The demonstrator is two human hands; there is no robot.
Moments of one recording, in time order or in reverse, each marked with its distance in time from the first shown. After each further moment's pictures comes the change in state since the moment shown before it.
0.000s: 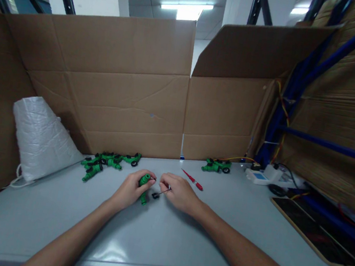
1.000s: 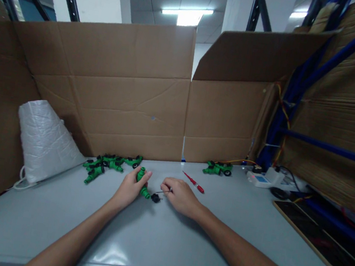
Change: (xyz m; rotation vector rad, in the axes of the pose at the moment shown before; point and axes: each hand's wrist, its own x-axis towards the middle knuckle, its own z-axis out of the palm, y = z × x) left_hand 0.004 -0.015 0.001 -0.081 0.185 -0.194; right_hand 0.001 0.007 0.008 0.013 -0.025 0.074
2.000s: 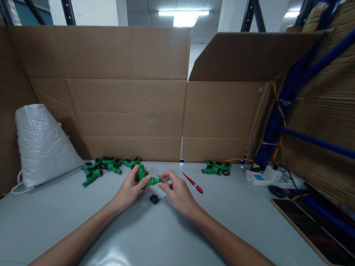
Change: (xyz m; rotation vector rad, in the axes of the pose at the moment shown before) left_hand 0.001 0.003 0.007 -0.321 -0.064 0.059; right_hand 0.003 -0.007 0.003 0.352 0.179 0.086
